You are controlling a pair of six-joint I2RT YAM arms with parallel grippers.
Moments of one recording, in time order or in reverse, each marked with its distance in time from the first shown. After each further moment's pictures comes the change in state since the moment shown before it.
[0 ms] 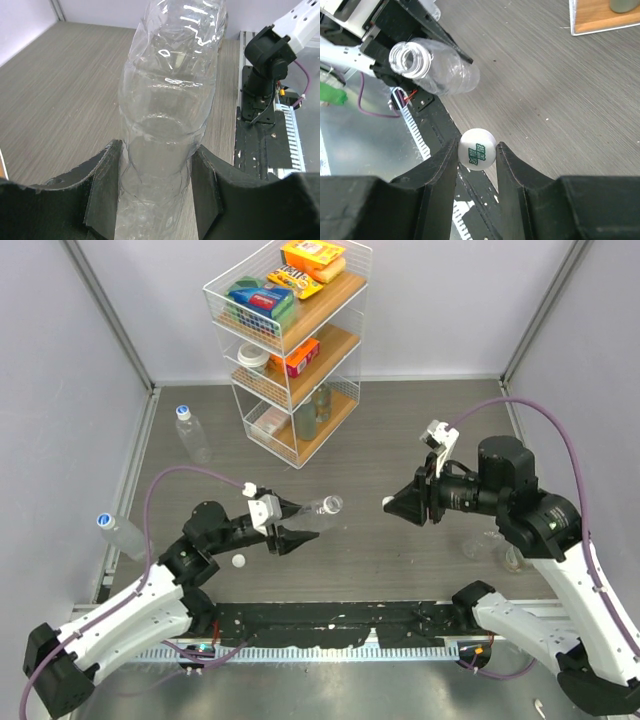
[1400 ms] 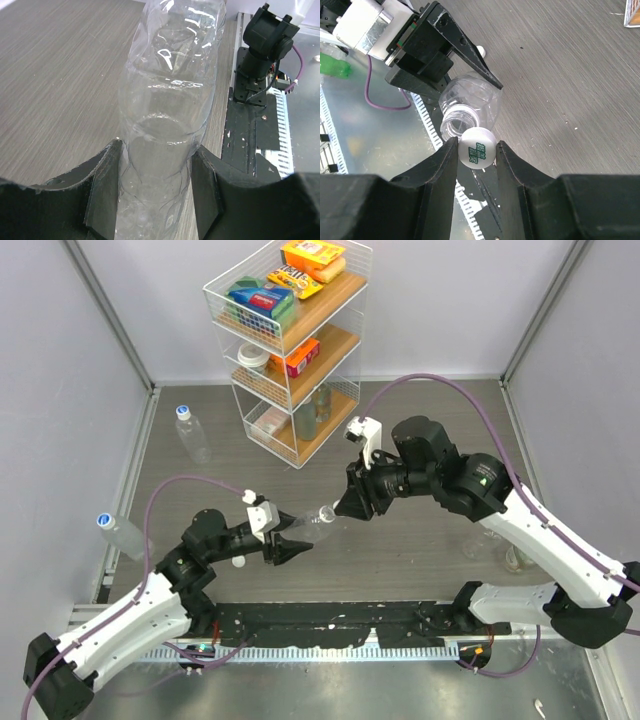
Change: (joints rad) left arm 0.012 -0.093 -0.074 -0.090 0.004 -0.051; right arm 0.354 0.332 0.207 -0.006 0.186 0.054
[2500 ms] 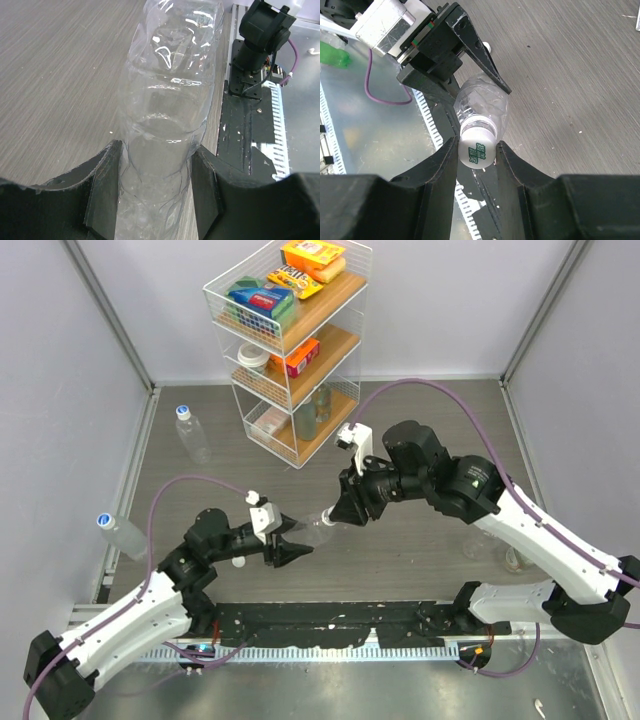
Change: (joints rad) left arm 0.006 0.026 -0.006 -0.005 0.032 -0.002; right arm 0.045 0.018 -0.005 0.016 0.018 -0.013
